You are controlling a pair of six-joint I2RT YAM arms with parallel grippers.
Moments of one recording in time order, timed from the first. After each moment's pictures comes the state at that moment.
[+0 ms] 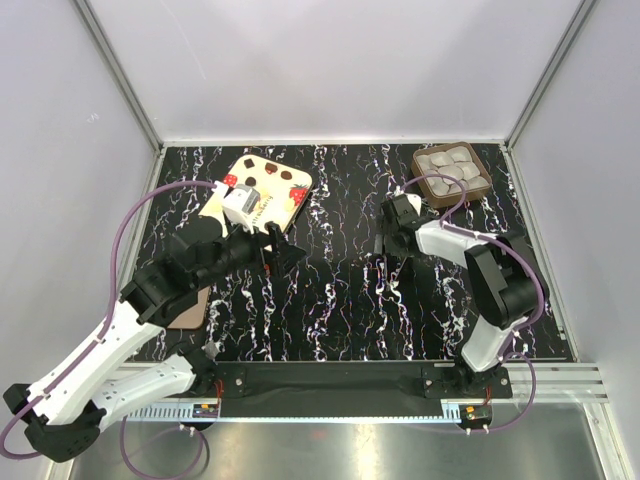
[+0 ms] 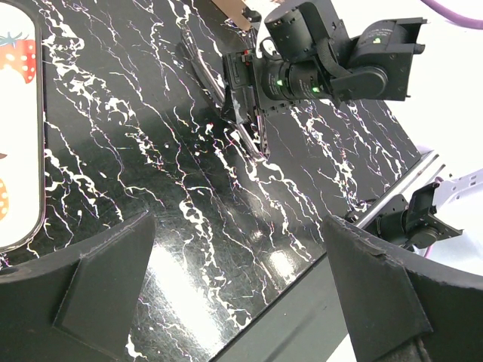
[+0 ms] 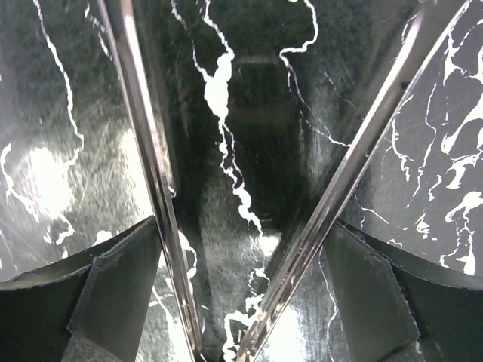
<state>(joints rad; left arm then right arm) -0.75 0.82 1.04 -0.54 0.04 -0.43 0.44 1.74 0.98 -0.30 0.28 0.48</state>
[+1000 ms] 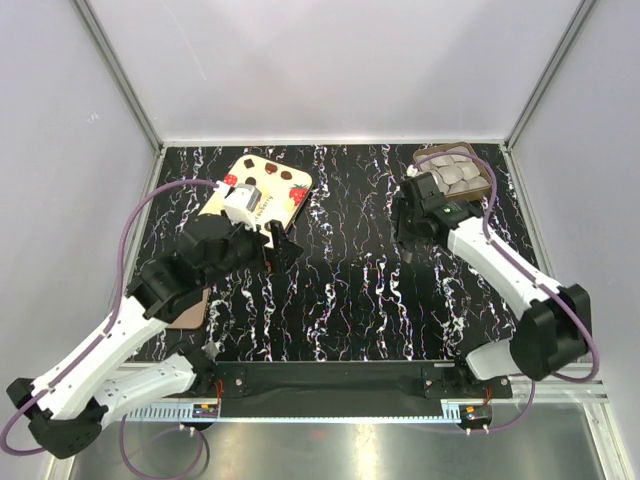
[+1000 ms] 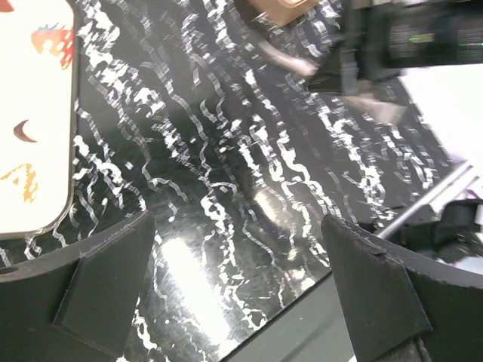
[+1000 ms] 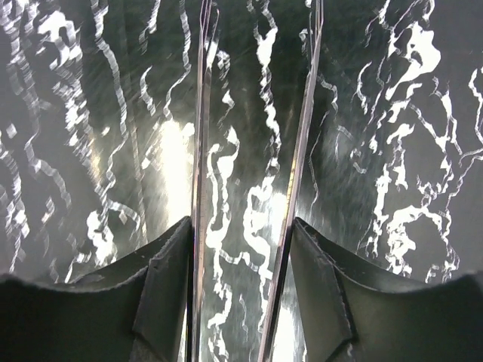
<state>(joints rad) -0.75 0.84 1.04 -0.57 -0.03 -0.43 0.45 1.44 1.17 -0.70 0.18 0.44</state>
